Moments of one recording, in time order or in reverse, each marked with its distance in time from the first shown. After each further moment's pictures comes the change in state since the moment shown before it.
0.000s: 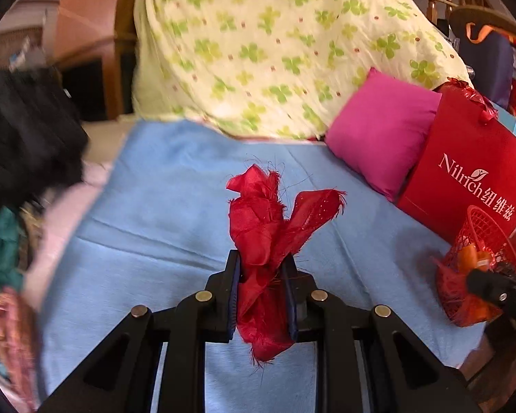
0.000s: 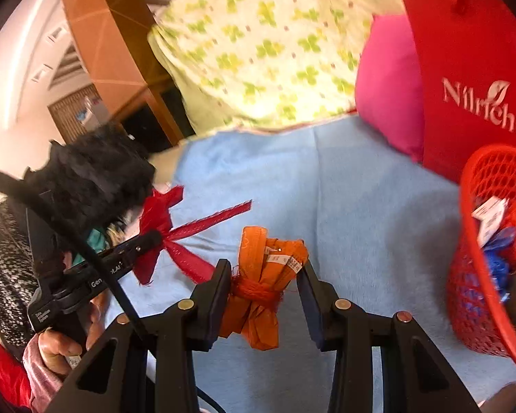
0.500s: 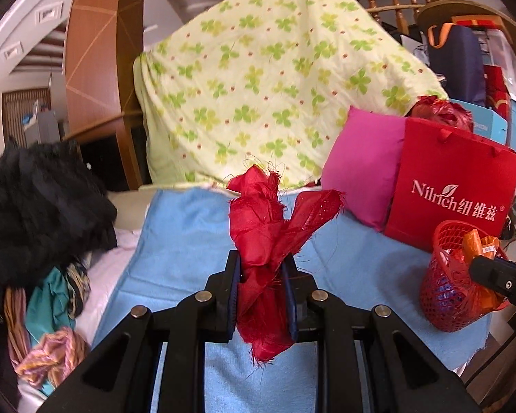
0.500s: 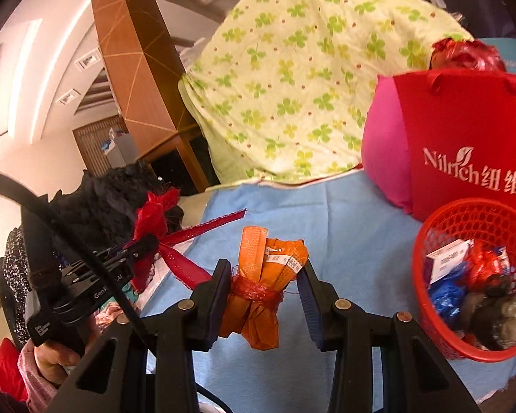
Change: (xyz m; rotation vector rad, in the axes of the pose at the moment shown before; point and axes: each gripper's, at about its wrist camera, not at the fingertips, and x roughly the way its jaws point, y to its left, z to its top) left arm -0.101 -0.058 0.015 0.135 -0.192 0.088; right arm -0.105 0.018 0.002 -0.036 -0.199 0.053
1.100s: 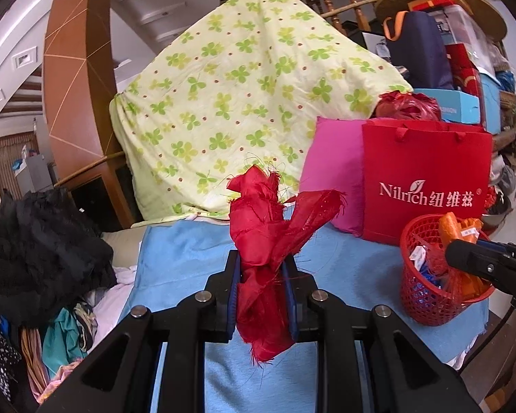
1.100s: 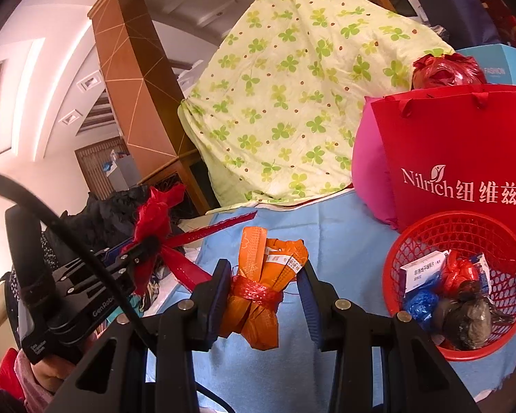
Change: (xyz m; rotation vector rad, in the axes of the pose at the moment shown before) left arm -0.035 -0.062 0.014 0.150 -0.068 -0.019; right arm -0.047 -0.020 0.004 0.037 -0.085 0.010
